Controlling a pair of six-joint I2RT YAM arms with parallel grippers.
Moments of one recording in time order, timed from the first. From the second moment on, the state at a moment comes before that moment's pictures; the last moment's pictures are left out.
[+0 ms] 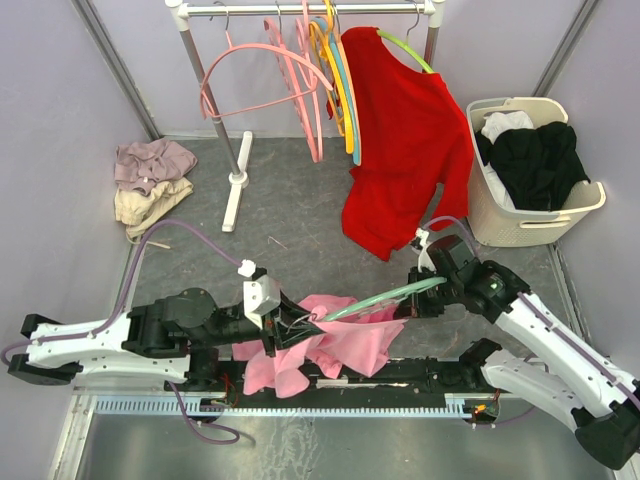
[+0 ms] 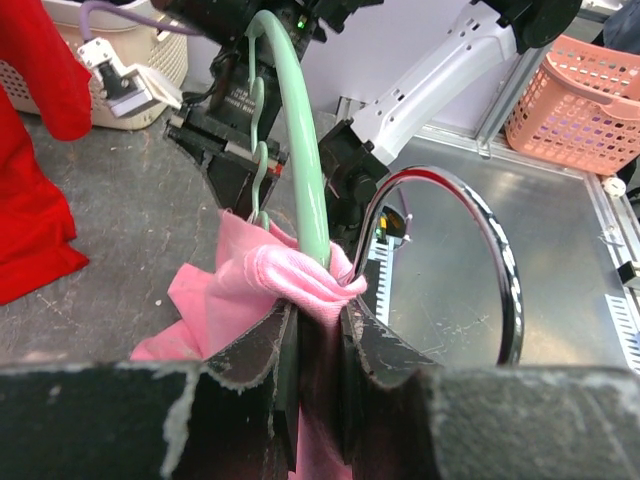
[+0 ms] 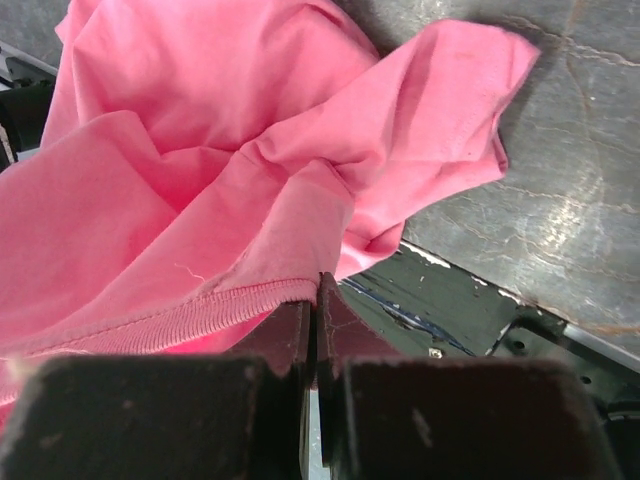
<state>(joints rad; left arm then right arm) -1.50 0.59 0.80 -0.22 -0.10 -0.17 0.63 0.84 0.74 -0.86 -0.35 0.66</state>
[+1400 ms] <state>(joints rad) -1.50 0.58 0.80 -0.31 -0.12 -0.18 0.63 0.99 1.48 -1.42 0.27 0.43</state>
